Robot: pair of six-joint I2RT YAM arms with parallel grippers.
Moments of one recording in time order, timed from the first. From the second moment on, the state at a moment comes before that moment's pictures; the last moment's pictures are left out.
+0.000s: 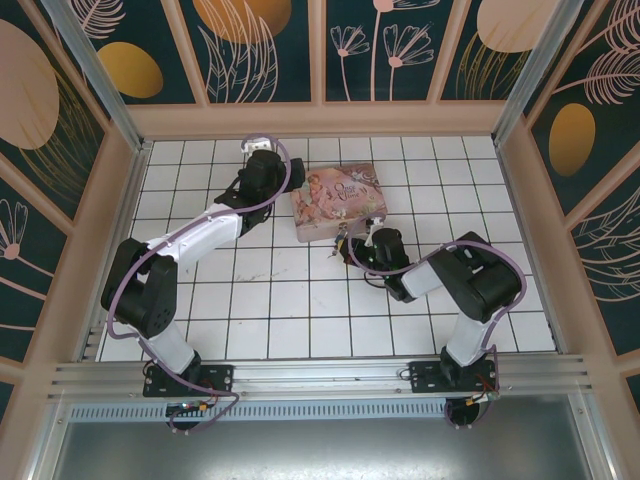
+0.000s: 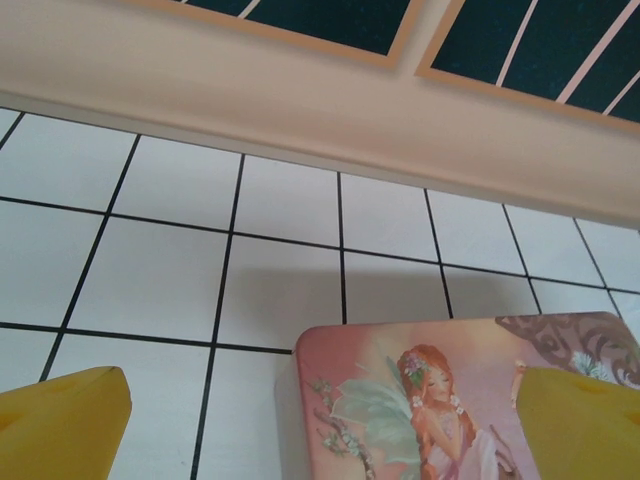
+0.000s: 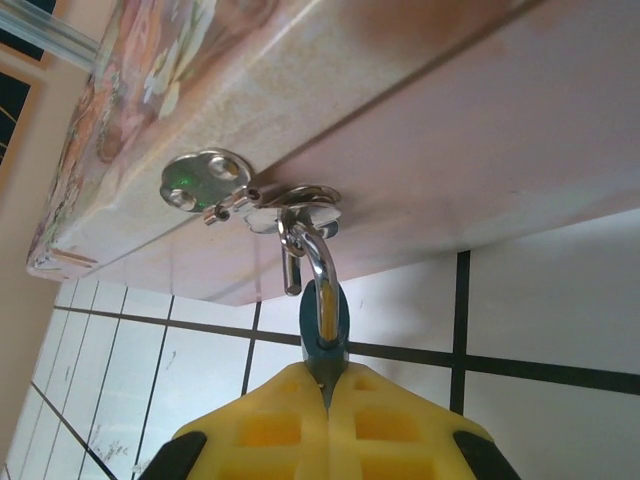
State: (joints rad) left arm -0.52 1.70 1.22 -0.01 -0.33 -0.51; right arm 0.60 1.77 0.49 0.84 -0.18 0.84
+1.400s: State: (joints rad) left arm -0.60 1.78 1.16 -0.16 -0.29 -0.49; right arm 0.64 1.73 0.50 0.71 -0.02 1.12
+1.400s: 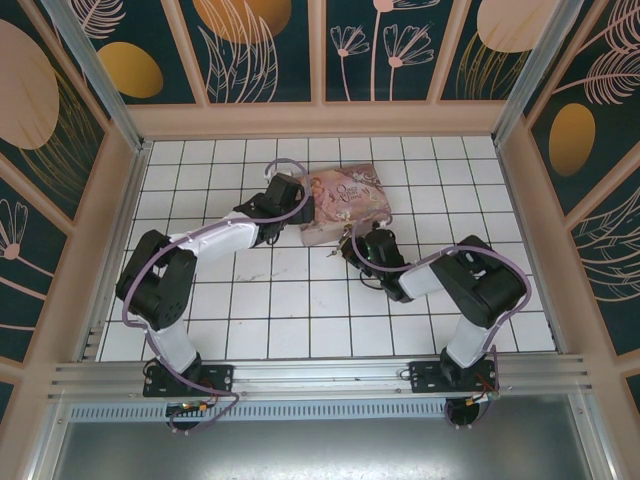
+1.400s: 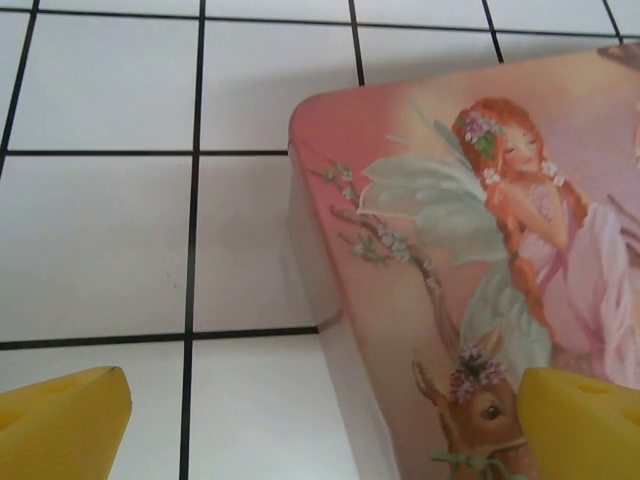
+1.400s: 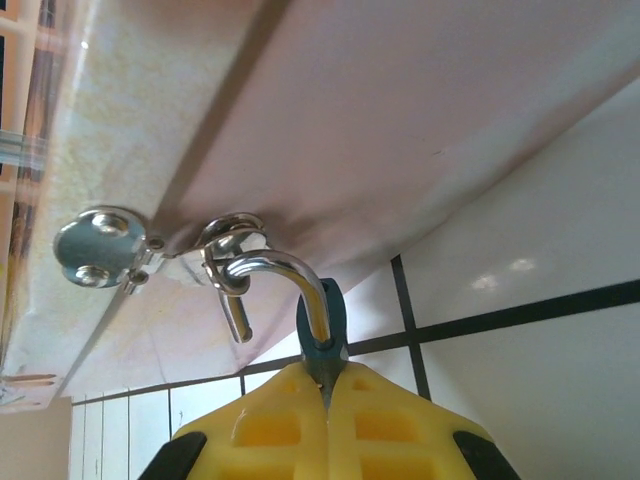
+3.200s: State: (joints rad) left arm -0.67 1.80 1.09 -0.04 -0.29 -0.53; right arm 0.53 1.73 0.28 1.09 -0.05 1.29
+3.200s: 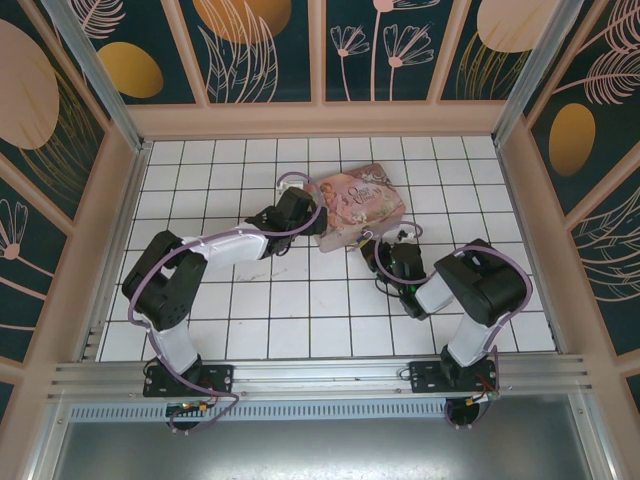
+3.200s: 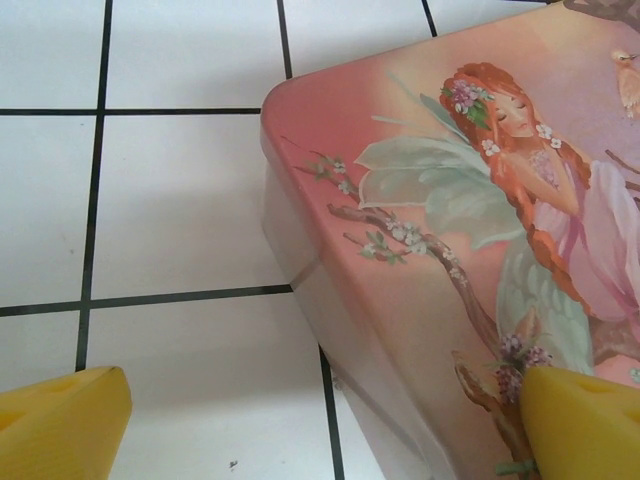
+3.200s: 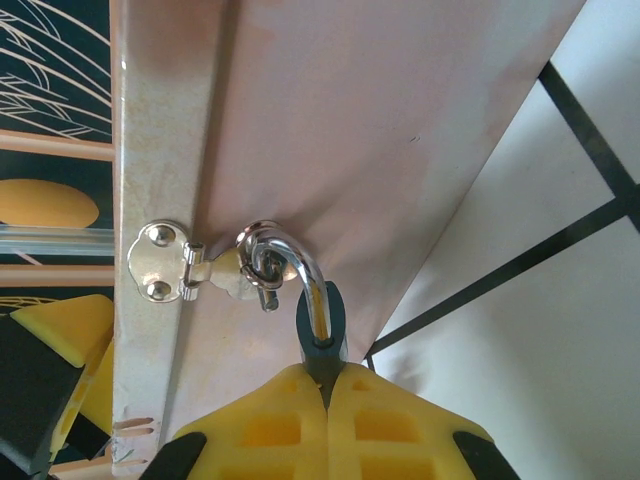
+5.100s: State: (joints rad) left arm -0.68 1.85 1.12 0.00 -0.27 -0.53; right arm 0.46 1.80 0.29 1.21 -0.08 1.33
